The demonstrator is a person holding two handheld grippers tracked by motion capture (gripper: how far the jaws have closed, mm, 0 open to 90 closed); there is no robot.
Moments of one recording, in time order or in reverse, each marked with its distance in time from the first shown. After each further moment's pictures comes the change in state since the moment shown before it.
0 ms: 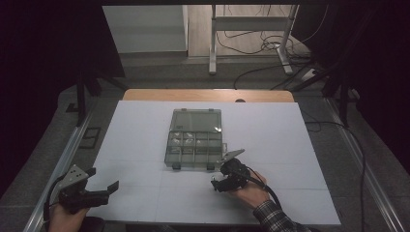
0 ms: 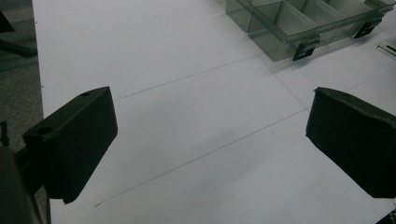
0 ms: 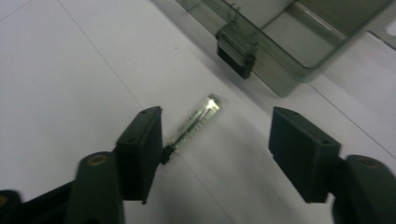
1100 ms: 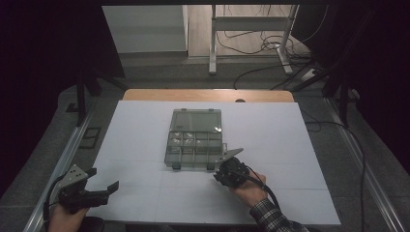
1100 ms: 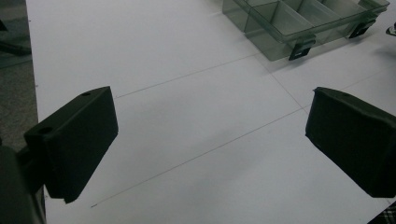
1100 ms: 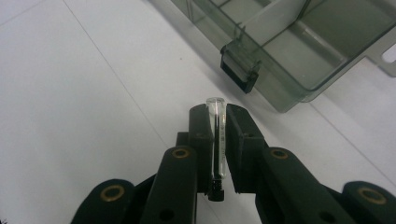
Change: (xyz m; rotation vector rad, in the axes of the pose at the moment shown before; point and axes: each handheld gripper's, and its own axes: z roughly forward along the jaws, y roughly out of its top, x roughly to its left) left arm 0.001 0.000 0.000 0.001 -0.019 -0.007; right arm 0.000 0.005 -0.005 -0.023 -0.006 -0.052
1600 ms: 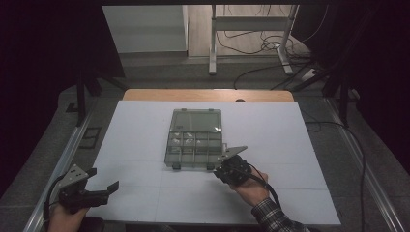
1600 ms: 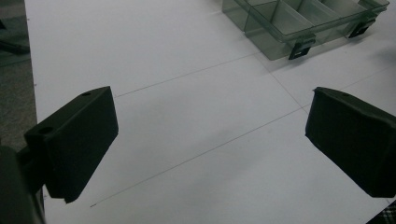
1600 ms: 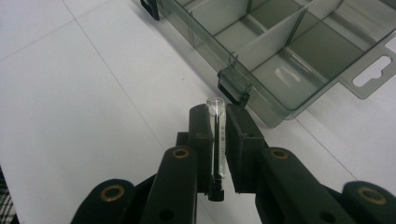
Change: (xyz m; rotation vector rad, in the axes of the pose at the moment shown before) left arm 0.000 0.000 0.000 0.004 -0.003 -0.003; right arm -0.001 0.005 -0.014 -0.060 0.008 -0.001
